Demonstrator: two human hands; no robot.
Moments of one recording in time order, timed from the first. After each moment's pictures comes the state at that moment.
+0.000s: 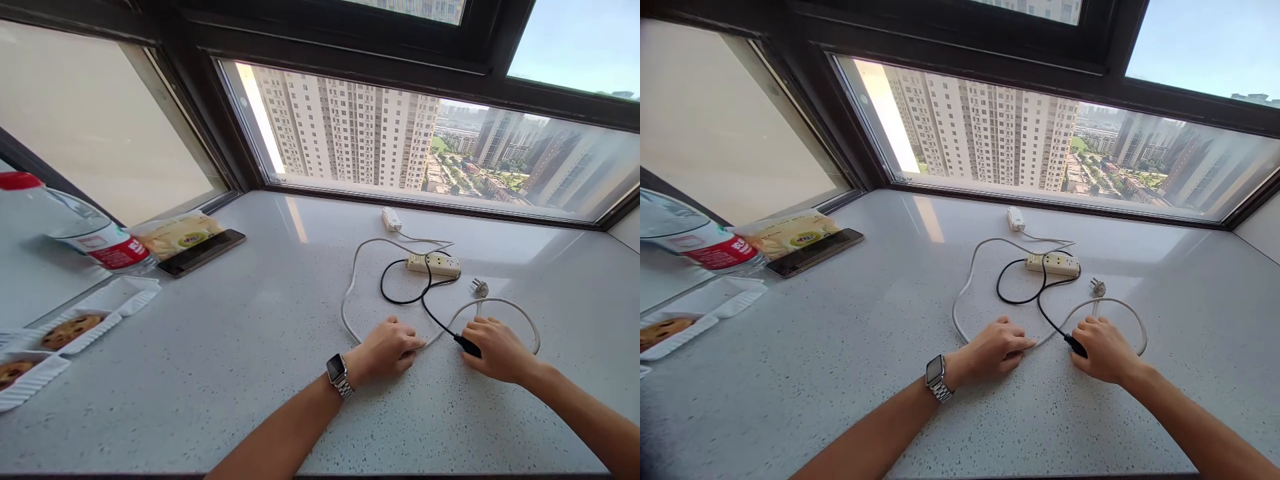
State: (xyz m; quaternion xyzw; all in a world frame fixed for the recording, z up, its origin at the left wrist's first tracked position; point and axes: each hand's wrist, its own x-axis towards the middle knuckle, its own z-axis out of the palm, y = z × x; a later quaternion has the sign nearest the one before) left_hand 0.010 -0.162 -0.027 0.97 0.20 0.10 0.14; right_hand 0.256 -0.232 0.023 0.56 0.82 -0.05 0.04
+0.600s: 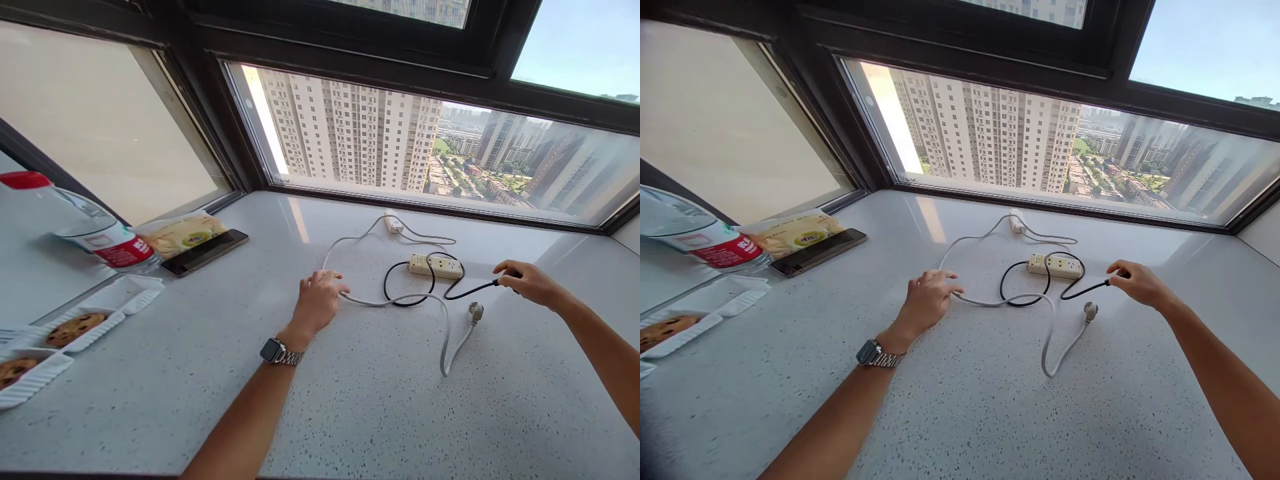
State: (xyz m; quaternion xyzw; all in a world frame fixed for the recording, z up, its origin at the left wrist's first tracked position) left_hand -0.081 -0.102 -0.004 0.83 0.52 0.21 0.09; right_hand 0.341 -0.154 0.081 0.72 0.64 -0.18 -0.17
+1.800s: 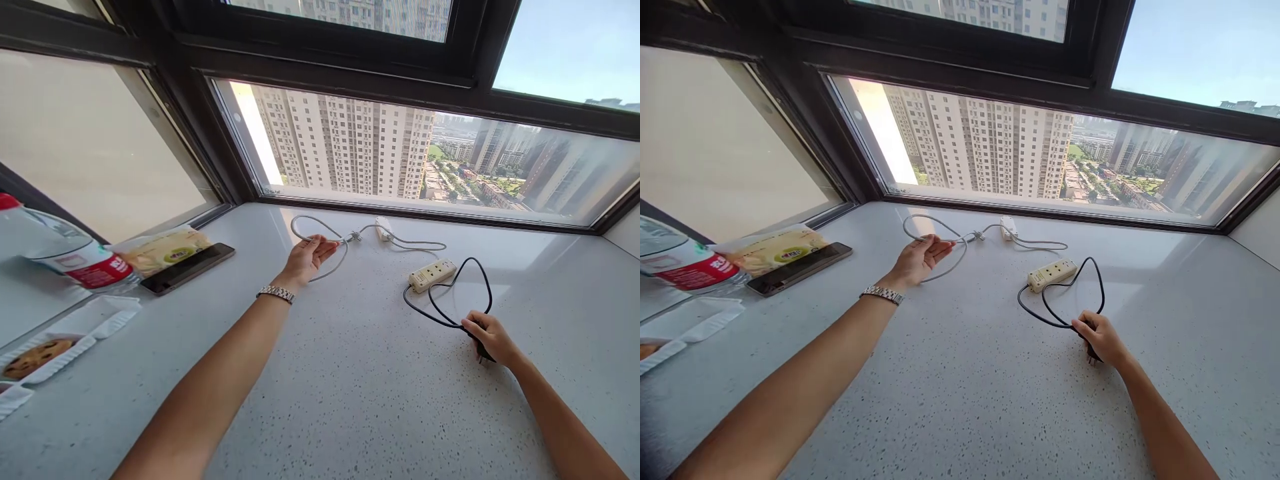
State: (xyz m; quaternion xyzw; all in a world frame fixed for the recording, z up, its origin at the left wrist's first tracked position) left_hand -0.087 0.011 0.025 0.40 0.35 0.60 0.60; right_hand 0.293 -0.195 -0.028 0.62 0.58 -0.40 -0.34
